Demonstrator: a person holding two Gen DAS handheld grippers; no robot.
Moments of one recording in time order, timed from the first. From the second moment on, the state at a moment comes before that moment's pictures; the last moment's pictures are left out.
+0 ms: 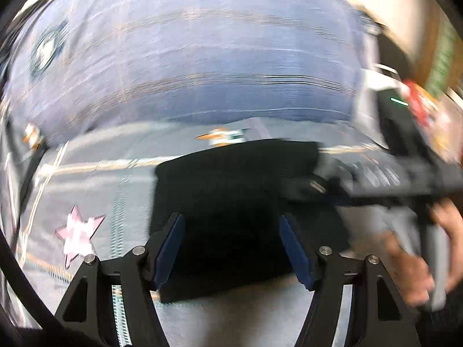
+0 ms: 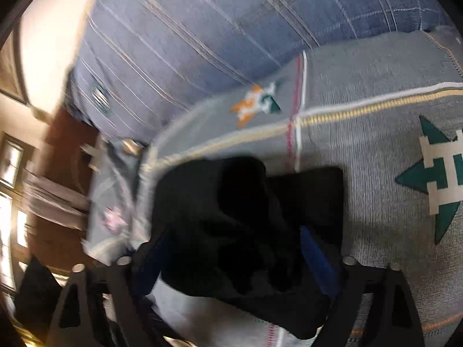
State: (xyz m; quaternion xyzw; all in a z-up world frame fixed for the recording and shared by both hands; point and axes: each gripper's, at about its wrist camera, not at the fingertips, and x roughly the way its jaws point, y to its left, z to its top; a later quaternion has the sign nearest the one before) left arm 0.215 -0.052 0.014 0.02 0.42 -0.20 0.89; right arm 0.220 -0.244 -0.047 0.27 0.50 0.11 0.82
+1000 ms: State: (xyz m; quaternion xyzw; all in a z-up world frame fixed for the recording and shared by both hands) left arm 0.273 0.011 -0.041 -0.16 0.55 -0.26 0.78; right arm 0.172 -0.310 -0.045 0.39 0.39 0.03 0.83
